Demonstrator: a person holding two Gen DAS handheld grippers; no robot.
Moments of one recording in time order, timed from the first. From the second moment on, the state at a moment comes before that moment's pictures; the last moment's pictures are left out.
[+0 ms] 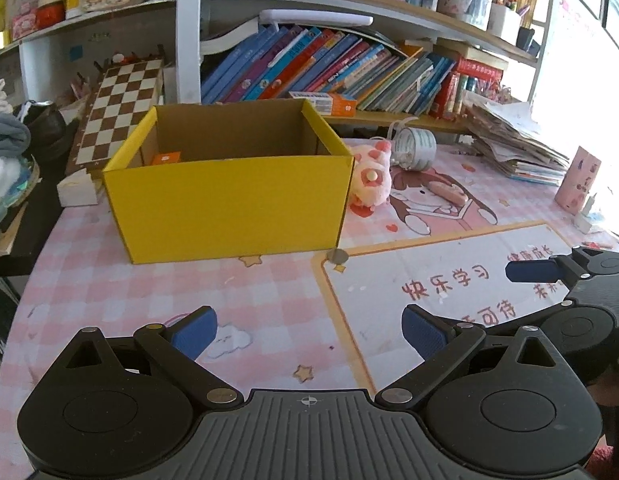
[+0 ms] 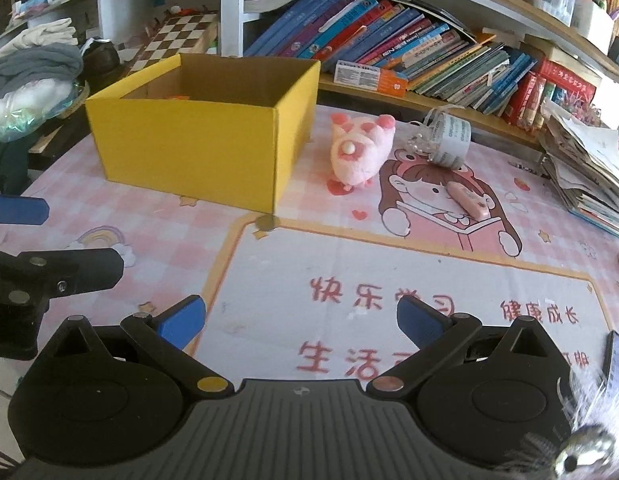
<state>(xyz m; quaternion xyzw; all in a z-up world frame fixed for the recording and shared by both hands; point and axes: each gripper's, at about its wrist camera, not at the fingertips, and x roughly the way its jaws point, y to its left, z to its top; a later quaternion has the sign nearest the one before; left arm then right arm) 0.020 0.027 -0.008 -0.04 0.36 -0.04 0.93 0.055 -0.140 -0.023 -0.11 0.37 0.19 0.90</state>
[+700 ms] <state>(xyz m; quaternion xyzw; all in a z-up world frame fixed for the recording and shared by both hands) 0.101 -0.073 -0.011 -0.04 0.37 -0.02 0.93 0.161 -0.236 -0.026 -0.11 0.37 0.22 0.90</state>
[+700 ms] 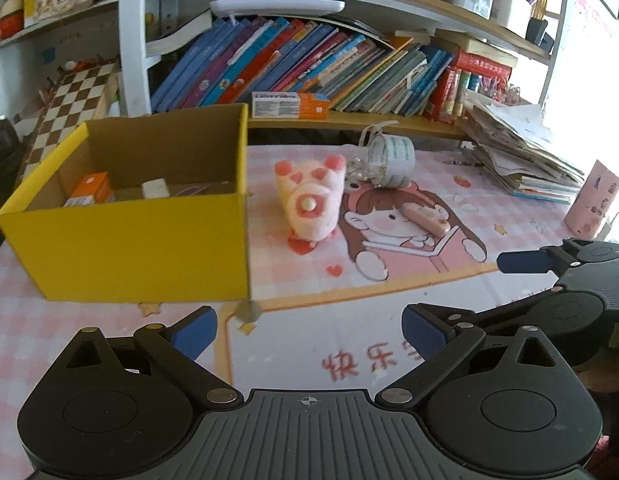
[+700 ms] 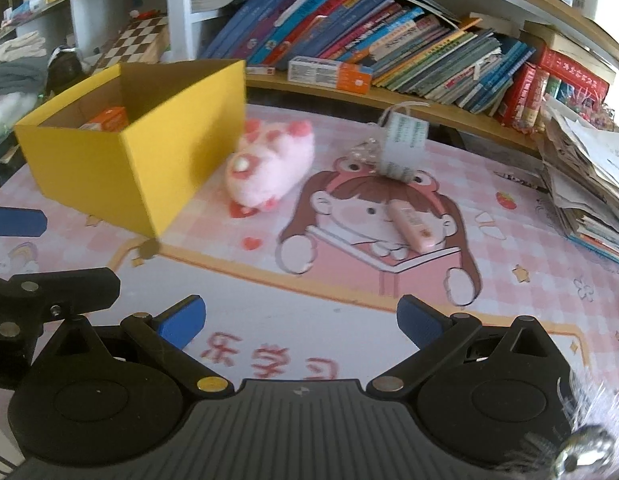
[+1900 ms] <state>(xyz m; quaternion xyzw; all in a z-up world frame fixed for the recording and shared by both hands) 0.255 -0.137 -0.033 0.05 0.36 0.05 0.93 0.298 -0.301 -0.057 -0.08 0.38 0.23 0.90</state>
